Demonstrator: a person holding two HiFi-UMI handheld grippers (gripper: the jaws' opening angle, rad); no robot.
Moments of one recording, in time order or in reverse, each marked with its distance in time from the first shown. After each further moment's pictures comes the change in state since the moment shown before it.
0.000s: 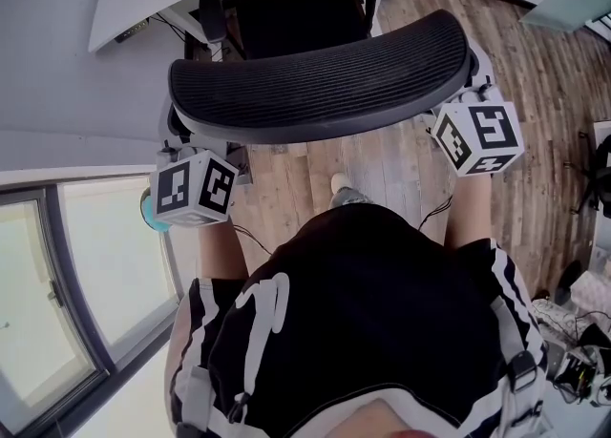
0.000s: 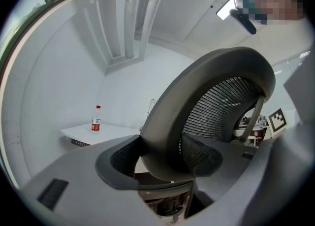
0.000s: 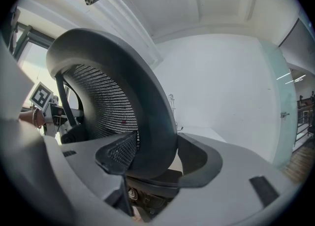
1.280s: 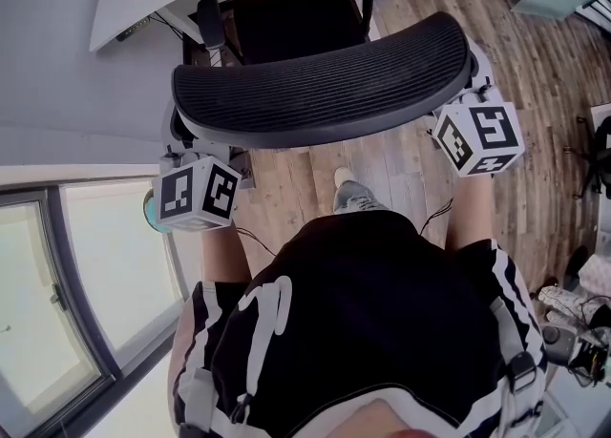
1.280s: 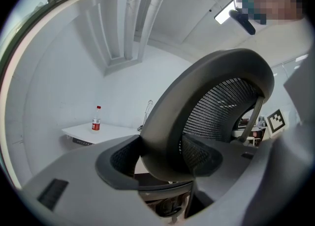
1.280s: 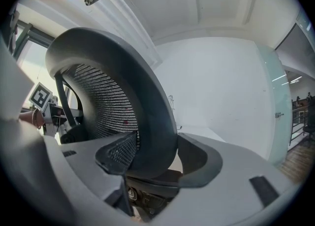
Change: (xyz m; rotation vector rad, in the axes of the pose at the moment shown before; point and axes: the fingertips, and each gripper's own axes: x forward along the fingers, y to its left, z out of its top) left arm -0.046 -0.001 0.001 -0.004 -0.008 -0.041; right arm -0.043 0.032 0.000 0.003 -0.003 -0.034
